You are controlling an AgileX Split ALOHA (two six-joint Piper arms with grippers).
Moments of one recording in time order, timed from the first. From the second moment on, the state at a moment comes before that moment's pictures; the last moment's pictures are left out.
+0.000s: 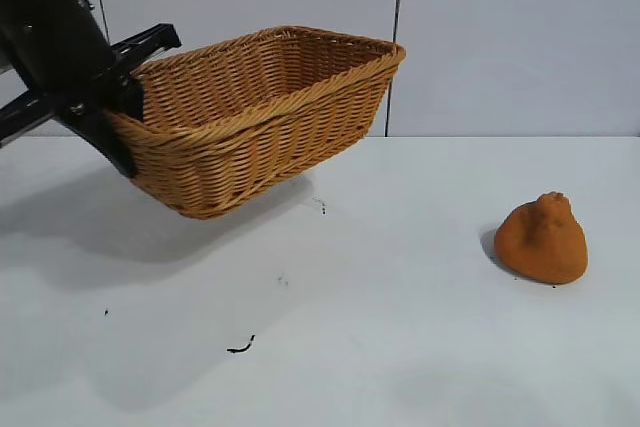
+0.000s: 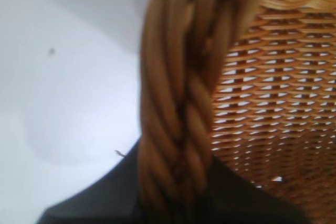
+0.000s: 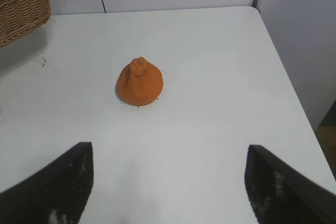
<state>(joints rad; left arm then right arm) -0.23 1.88 -1.39 -0.29 0.94 -0.84 0.02 0.00 -0.49 -0.09 1.02 0.08</state>
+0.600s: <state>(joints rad) -0.15 1.97 -1.48 -0.27 1.11 -0.21 0.02 0.00 -0.49 -0.09 1.02 0.08</state>
